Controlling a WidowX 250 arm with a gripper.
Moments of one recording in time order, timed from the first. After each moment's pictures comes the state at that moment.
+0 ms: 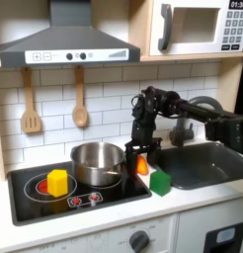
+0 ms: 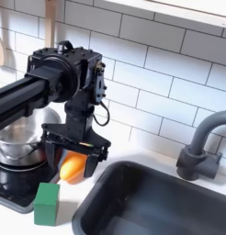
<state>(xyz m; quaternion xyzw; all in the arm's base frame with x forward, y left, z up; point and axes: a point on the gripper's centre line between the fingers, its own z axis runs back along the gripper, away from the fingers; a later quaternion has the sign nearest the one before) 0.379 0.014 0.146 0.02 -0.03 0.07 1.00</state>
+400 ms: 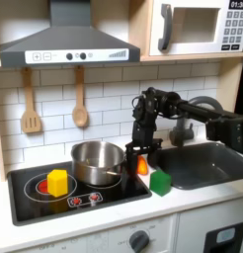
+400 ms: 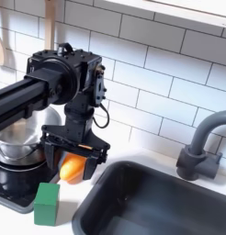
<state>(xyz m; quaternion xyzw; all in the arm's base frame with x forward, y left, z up) 0.377 0.014 0.145 0.02 -0.03 0.07 1.00</state>
